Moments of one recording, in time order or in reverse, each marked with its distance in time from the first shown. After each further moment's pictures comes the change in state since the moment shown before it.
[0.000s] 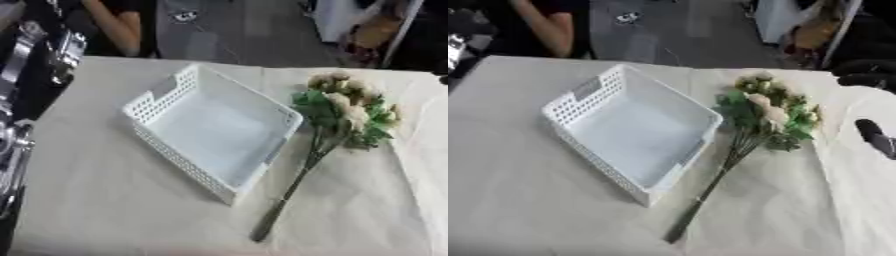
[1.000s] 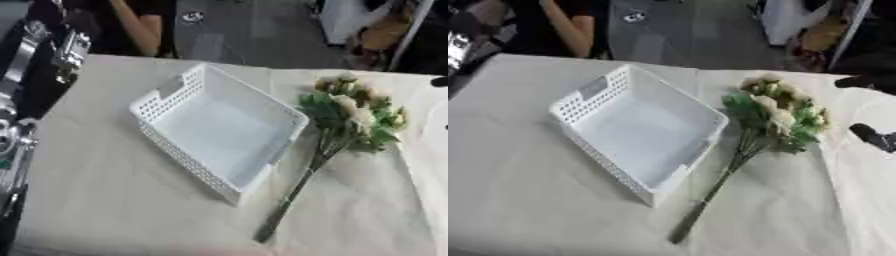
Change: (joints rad) left arm 0.000 0.000 -0.001 0.000 0.000 0.003 -0.007; right arm -0.192 -0.013 0.095 0.210 0.381 -0.083 -0.099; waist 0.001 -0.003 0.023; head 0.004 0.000
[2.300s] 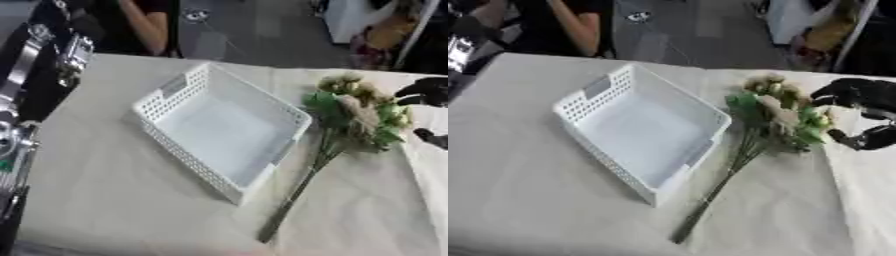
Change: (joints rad) left arm -0.001 -0.001 -0.013 0.000 0.004 -0.001 -0.010; right arm -0.275 0.185 0.121 0.495 0.304 -0.117 -0.042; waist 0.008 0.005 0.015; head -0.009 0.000
